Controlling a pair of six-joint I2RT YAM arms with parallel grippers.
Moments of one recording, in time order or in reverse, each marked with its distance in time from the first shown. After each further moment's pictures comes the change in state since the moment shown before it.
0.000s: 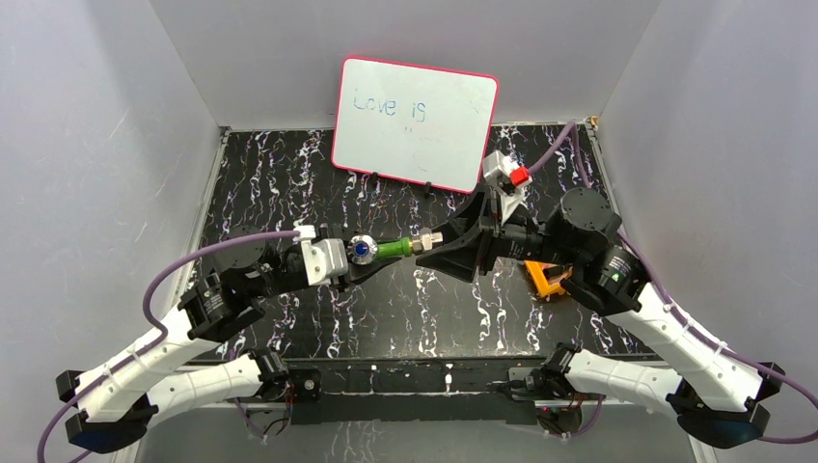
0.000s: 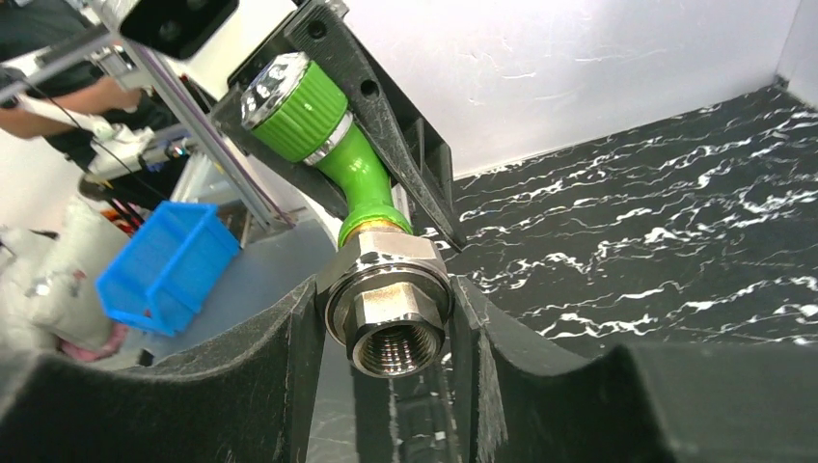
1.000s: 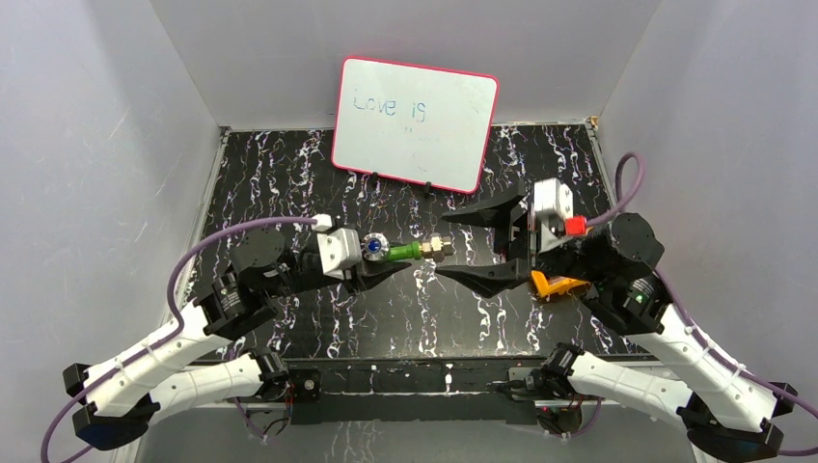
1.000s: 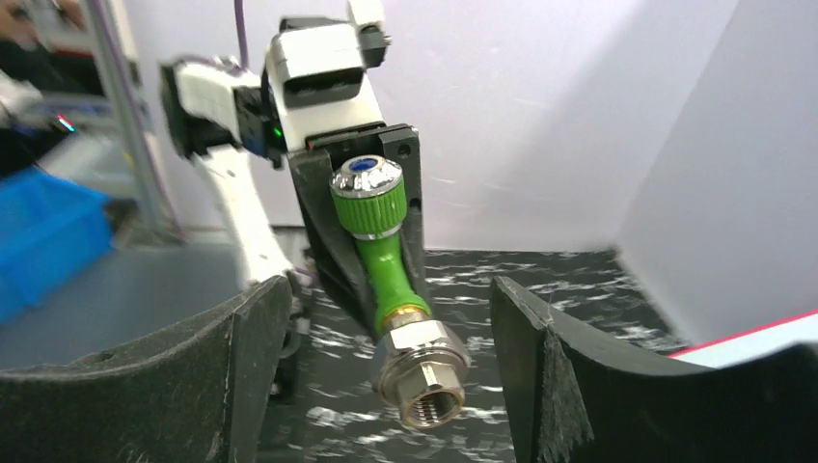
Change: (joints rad) left arm -0.001 0.015 -0.056 0.051 -0.018 -0.070; right arm 0.004 -0.128 -0.070 0.161 0.021 -0.187
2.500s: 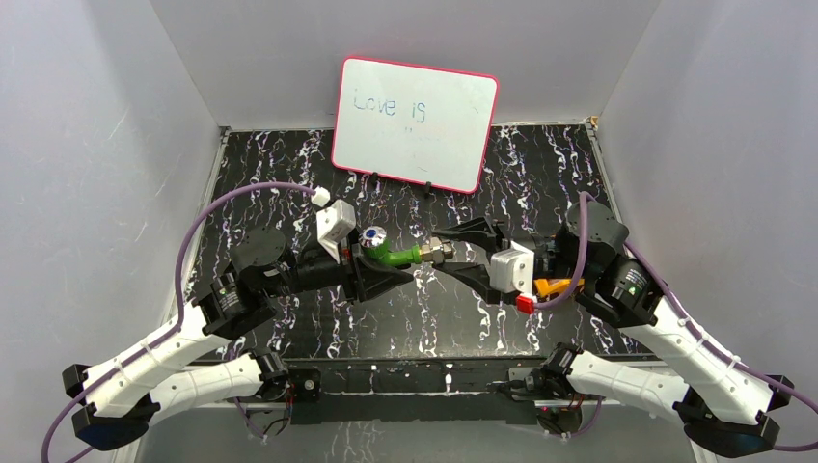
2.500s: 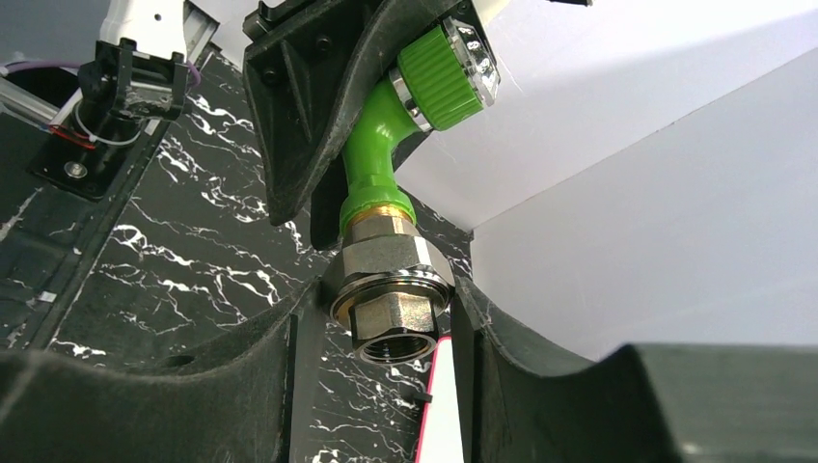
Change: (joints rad) left arm 0.000 0.003 0.008 -0.027 0.023 -0.523; right arm 0.000 0.040 0.040 -0.325 -0.121 -0.946
